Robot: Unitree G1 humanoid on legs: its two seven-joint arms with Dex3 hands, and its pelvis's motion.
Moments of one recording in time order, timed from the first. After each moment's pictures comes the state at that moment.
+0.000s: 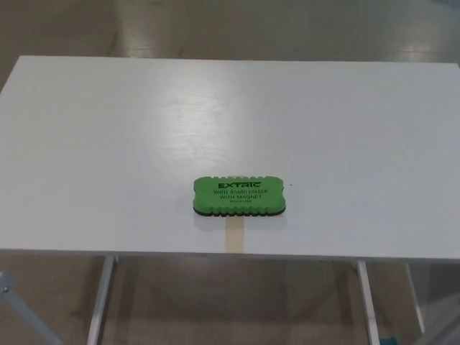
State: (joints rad) left_arm 0.05 0.23 0.24 0.92 0.02 -0.28 0.05; right_arm -0.02 -0.15 -0.16 1.05 -0.08 -0.33 -0.16
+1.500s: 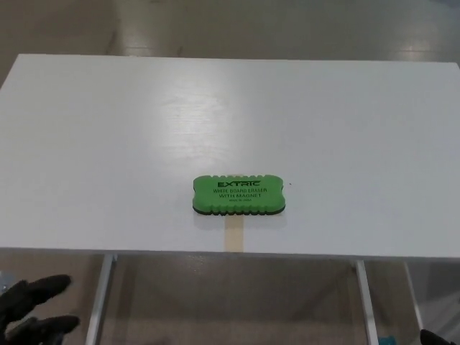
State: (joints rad) left_arm 0.20 0.45 0.21 0.35 -0.27 -0.27 -0.55; right_arm -0.09 -0.13 -0.20 1.17 -0.06 -0.54 -0.23
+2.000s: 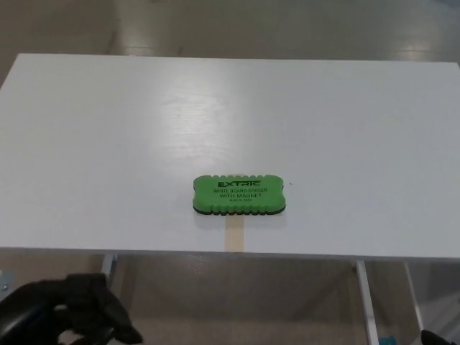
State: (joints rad) left_arm 0.25 0.56 0.10 -0.08 -0.43 -0.17 -0.80; right_arm -0.09 -0.13 -0.20 1.18 -0.07 -0.54 -0.25
